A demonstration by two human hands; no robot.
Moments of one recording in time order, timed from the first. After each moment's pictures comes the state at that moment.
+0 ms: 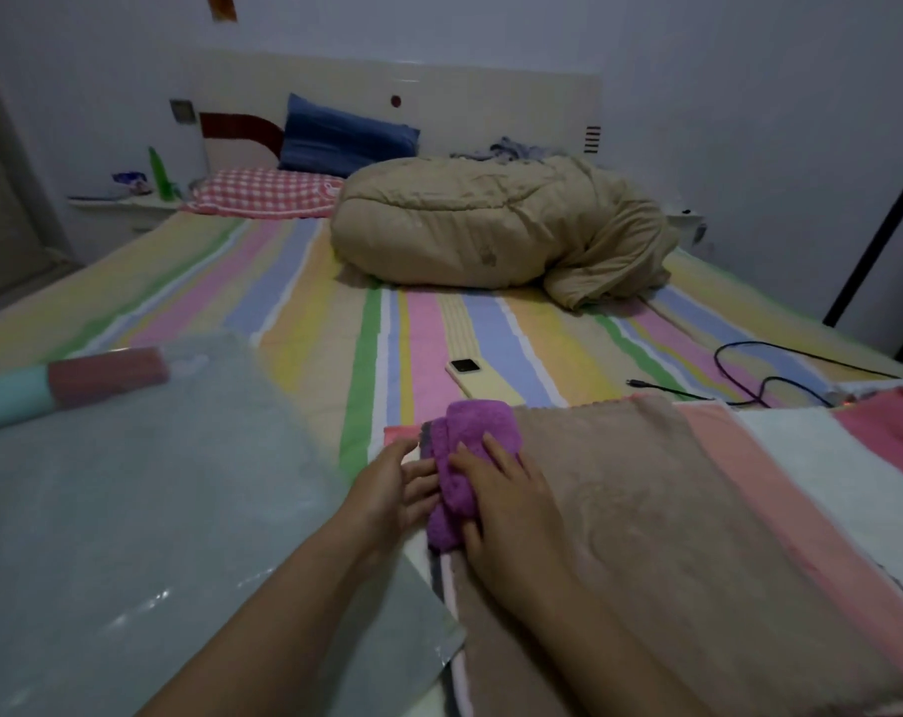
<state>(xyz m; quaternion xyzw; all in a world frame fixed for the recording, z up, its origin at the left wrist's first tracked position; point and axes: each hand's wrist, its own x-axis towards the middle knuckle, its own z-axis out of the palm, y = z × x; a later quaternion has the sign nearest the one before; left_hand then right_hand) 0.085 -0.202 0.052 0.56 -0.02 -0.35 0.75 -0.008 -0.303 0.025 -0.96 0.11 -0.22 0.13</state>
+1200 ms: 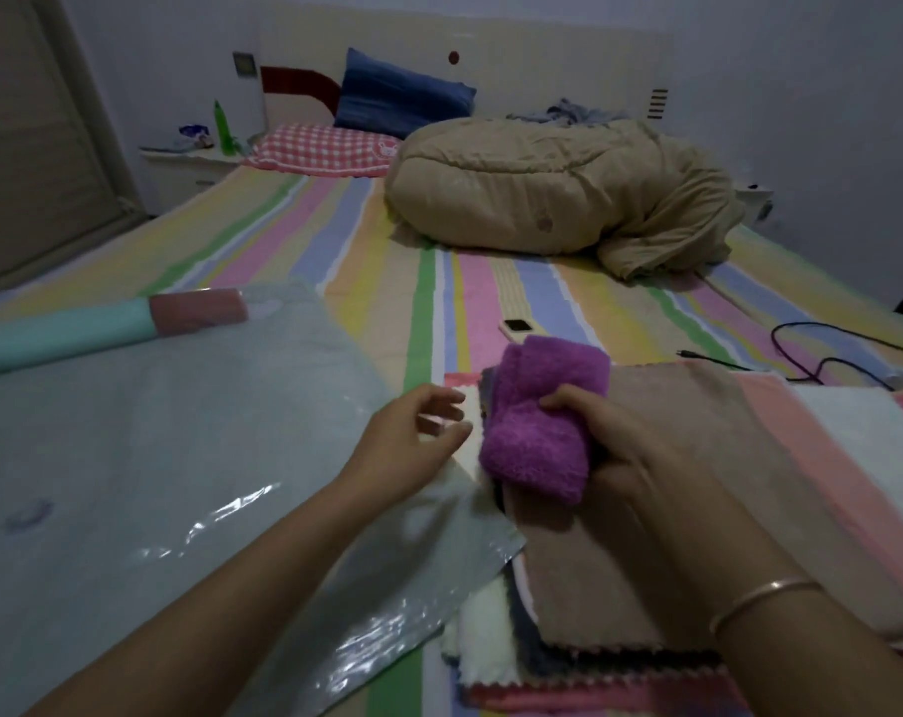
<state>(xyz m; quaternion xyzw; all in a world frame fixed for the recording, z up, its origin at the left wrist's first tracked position) 0.063 -0.117 0.065 0.79 -0.28 -0.10 0.53 -0.011 -0.308 0.088 -0.53 0.31 0.00 0.79</state>
